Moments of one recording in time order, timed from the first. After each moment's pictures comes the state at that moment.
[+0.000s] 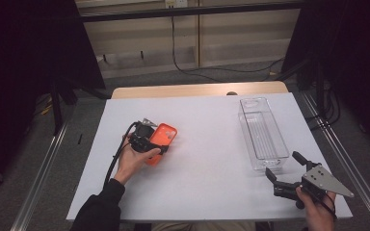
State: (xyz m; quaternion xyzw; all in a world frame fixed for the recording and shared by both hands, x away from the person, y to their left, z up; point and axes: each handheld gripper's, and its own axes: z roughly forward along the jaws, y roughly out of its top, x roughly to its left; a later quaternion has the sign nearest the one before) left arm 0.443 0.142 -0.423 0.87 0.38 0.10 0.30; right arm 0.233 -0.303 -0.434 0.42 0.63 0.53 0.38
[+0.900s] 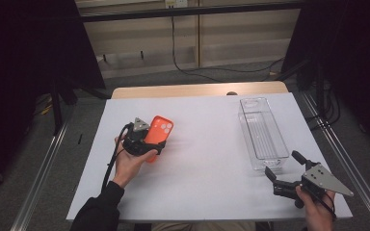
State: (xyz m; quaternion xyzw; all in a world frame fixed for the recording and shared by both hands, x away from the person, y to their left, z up) left arm 0.415 0.152 -0.403 0.83 0.38 0.18 0.38; right arm 0.235 -0.302 -0.434 0.42 0.63 0.53 0.38
